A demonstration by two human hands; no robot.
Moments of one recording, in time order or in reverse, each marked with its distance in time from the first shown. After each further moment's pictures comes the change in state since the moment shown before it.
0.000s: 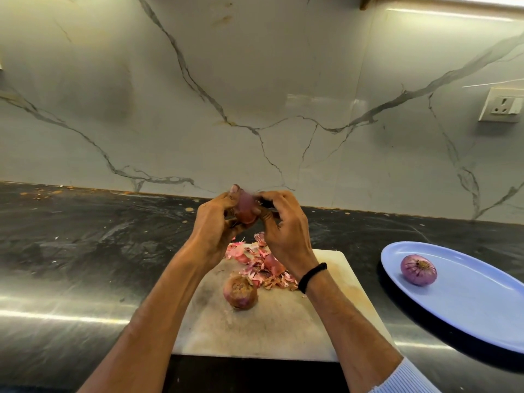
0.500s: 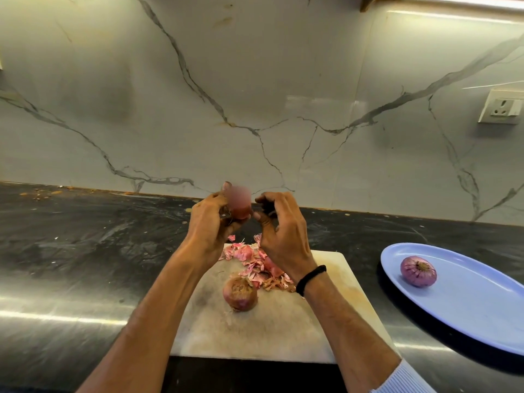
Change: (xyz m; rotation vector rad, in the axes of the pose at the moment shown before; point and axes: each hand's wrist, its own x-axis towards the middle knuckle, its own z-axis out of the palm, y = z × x) left_hand 0.007 0.001 -0.005 -0.069 0.097 0.002; right_hand -0.003 -0.004 0.002 -0.031 0.001 -0.015
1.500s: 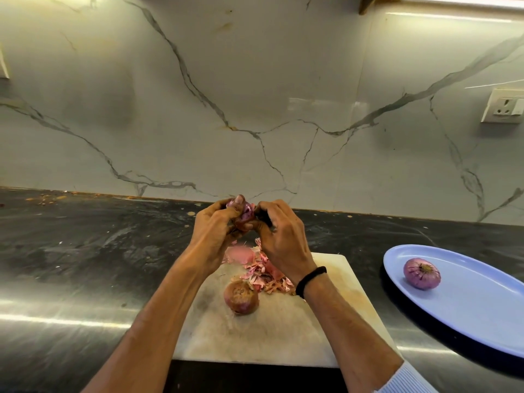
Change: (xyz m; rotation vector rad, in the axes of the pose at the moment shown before) left_hand -0.006 -0.004 0.002 0.113 -0.049 0.041; right_hand -0.001 0.006 0.004 -0.089 -0.048 -0.065
